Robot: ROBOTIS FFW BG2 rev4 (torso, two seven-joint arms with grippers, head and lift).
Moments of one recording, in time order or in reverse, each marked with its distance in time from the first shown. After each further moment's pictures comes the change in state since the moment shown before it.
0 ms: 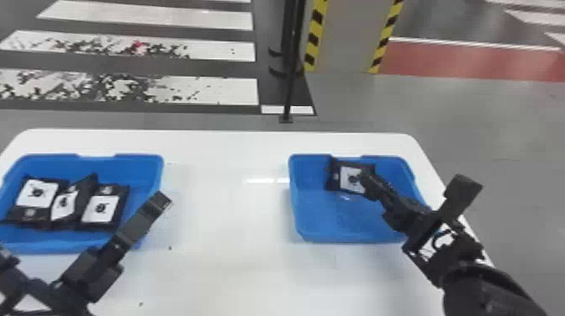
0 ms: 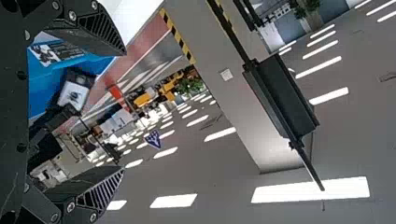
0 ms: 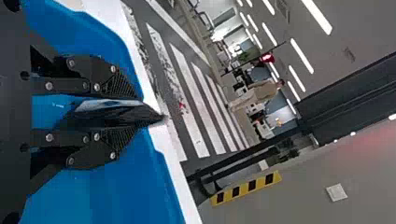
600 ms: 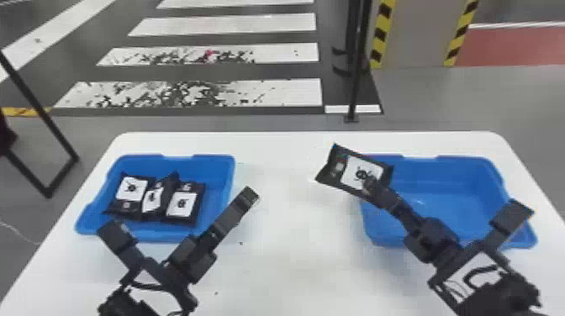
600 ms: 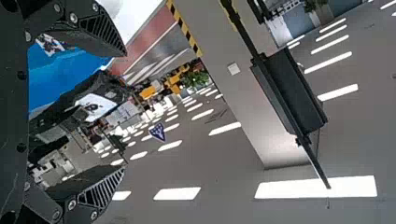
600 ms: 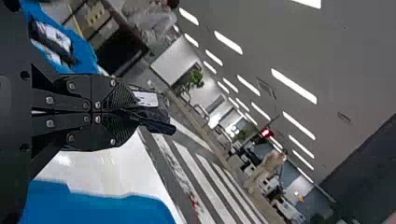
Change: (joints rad) left arm -0.032 -0.001 -0.047 0.027 0.002 0.001 0.002; right arm 0.152 -0.002 0.232 -0.191 -0.264 -0.064 0.083
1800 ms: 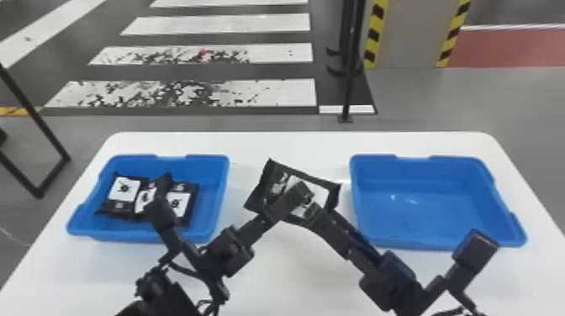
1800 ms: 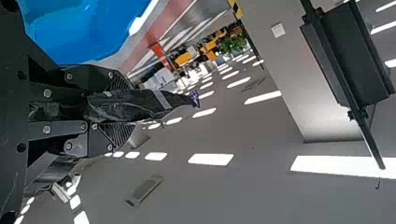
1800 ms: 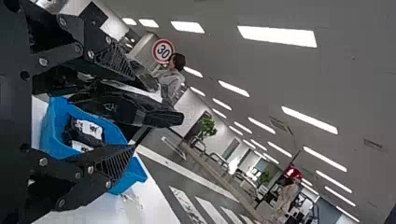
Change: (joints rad) left arm -0.101 0.029 -0.145 0.023 -0.015 0.090 -0.035; right arm 0.199 0.032 0.115 -0.241 -0.102 0.095 0.081
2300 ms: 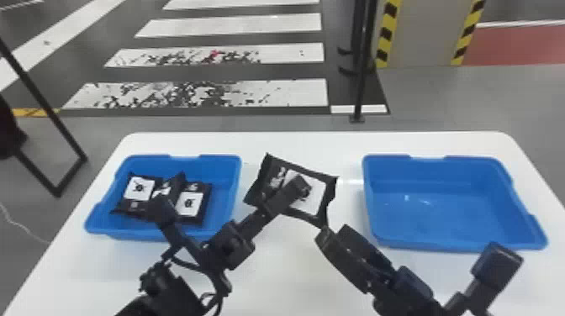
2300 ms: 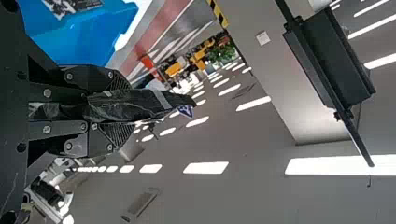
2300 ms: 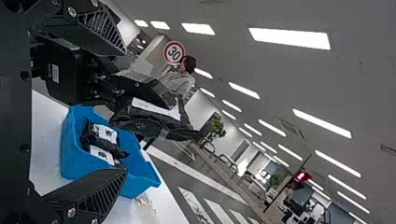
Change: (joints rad) left arm -0.001 0.001 0.035 0.000 -0.019 -0.027 0.000; right arm 0.069 0.012 -0.018 -0.075 0.051 0.065 0.027
